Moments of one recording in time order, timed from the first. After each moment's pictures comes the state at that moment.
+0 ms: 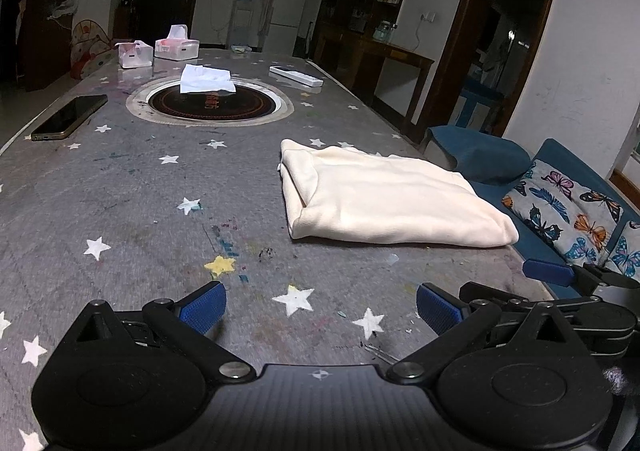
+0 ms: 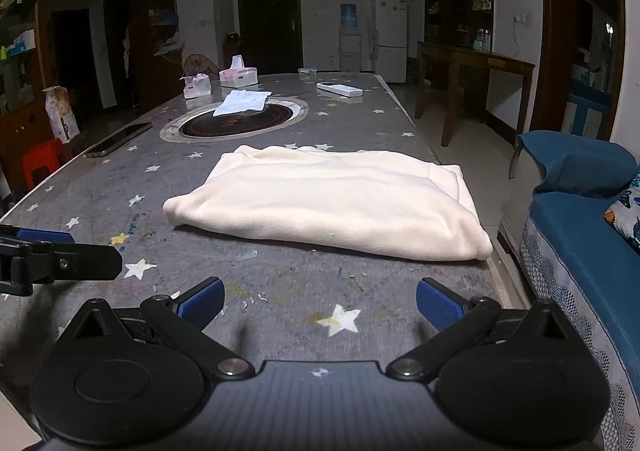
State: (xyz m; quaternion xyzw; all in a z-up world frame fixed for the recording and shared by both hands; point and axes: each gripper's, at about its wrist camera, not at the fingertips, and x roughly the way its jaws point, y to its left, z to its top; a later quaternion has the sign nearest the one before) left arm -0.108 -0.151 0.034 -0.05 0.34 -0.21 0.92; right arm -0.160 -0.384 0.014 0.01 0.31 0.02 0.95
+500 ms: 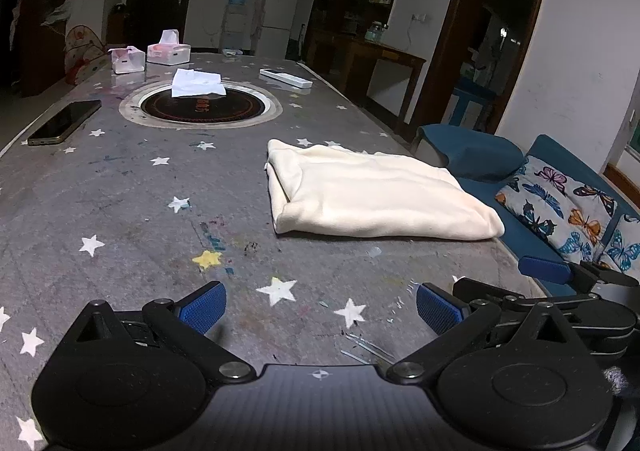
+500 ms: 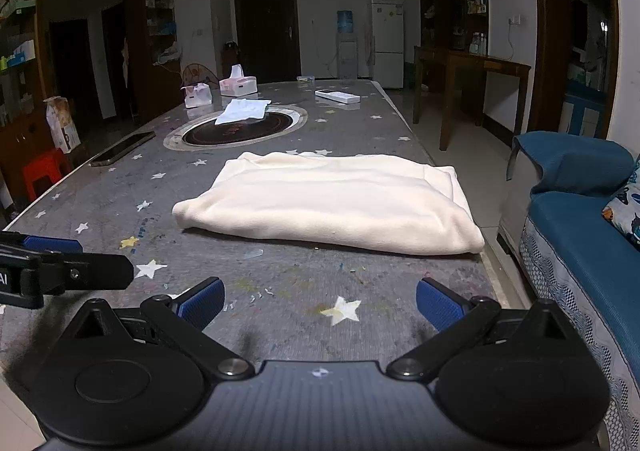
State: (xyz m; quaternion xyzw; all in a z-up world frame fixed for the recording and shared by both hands) left arm -0.122 -0.159 0.037 -0.04 0.34 -0.22 0.92; right arm -0.176 -0.384 0.018 0.02 0.30 0.02 0.95
